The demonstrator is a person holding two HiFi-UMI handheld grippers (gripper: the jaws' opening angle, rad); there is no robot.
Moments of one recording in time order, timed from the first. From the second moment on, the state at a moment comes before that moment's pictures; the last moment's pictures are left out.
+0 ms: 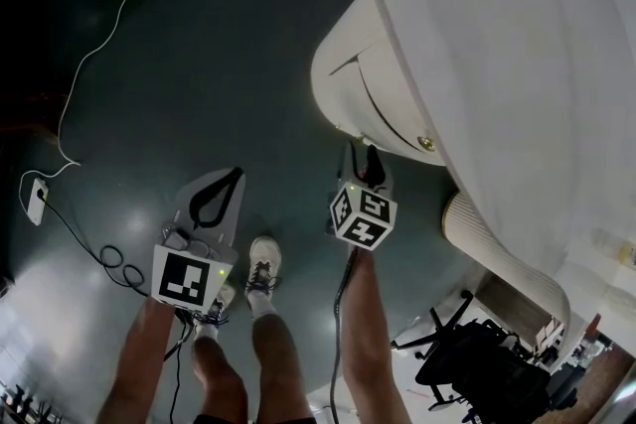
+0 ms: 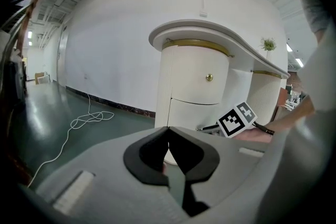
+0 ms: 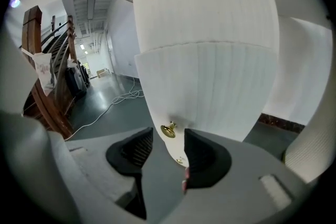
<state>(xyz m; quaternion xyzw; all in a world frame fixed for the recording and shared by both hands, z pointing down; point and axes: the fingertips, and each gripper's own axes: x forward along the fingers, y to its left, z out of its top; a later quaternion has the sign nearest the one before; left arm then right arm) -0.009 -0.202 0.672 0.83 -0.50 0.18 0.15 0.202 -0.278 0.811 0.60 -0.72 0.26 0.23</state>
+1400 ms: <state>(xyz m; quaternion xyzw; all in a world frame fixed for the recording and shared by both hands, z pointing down) -0.029 -0.194 0.678 0.82 -0.52 0.18 0.17 0.189 -0.270 0.817 0.60 -0.72 0.22 0.29</state>
